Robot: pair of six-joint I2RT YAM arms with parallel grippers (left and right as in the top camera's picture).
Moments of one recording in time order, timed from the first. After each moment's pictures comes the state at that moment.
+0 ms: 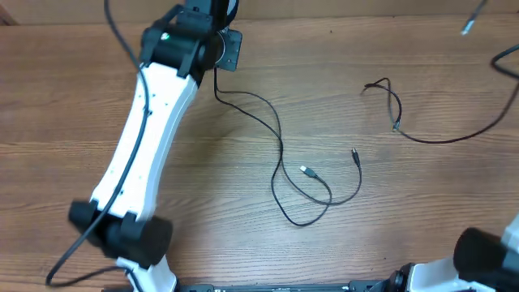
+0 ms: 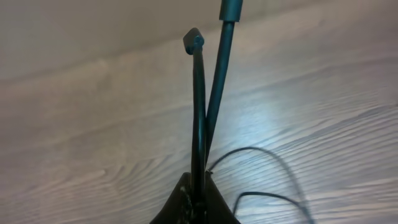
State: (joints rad) left arm -0.35 1.87 2.12 -1.11 -0.17 -0.05; right arm -0.40 1.70 2.16 -0.80 0.07 -0.04
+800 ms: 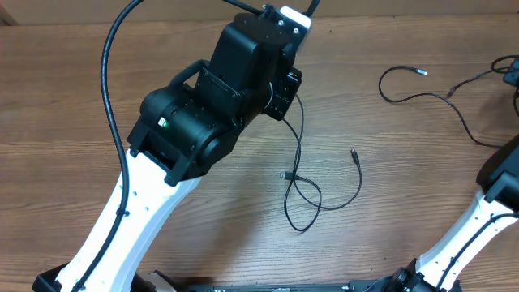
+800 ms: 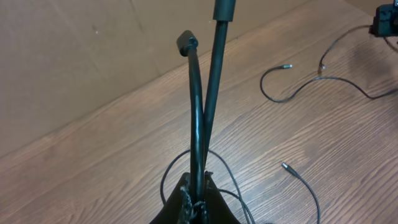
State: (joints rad) left arm -0.69 1.61 2.13 -1.14 -0.18 -0.05; right arm -0.60 2.39 2.16 -0.73 0.07 -0.04
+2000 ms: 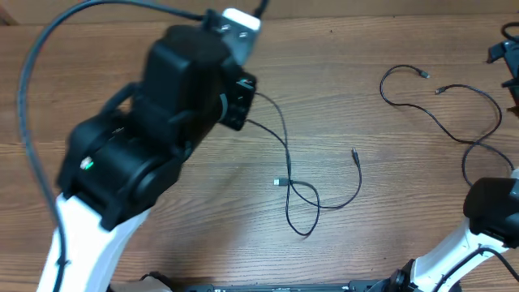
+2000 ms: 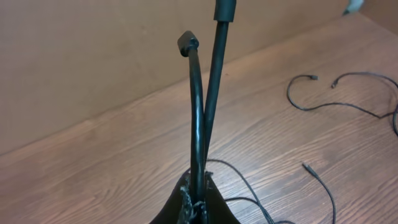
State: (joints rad) left arm -0.61 1.46 2.13 -1.24 -0.21 -0.05; right arm -0.43 2.01 2.37 -1.64 -0.04 0.80
